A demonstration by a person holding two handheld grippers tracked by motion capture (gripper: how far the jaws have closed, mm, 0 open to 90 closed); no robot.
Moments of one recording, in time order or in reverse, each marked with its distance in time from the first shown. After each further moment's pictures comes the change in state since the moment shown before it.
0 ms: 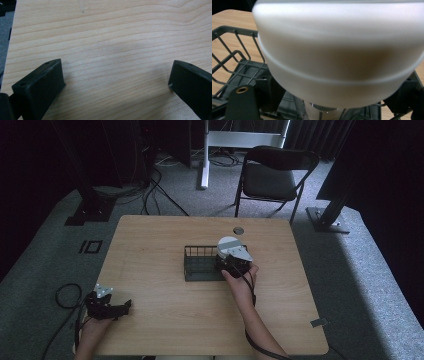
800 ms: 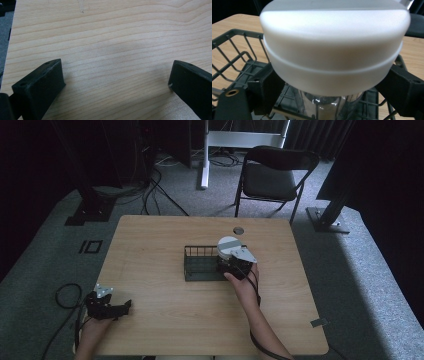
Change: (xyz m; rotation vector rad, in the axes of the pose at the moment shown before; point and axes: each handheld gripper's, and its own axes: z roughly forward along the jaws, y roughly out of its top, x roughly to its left) left arm 0.000 0.000 0.000 0.000 -0.001 0.002; right arm -0.008 -0.001 -0.008 -0.029 0.045 -0.003
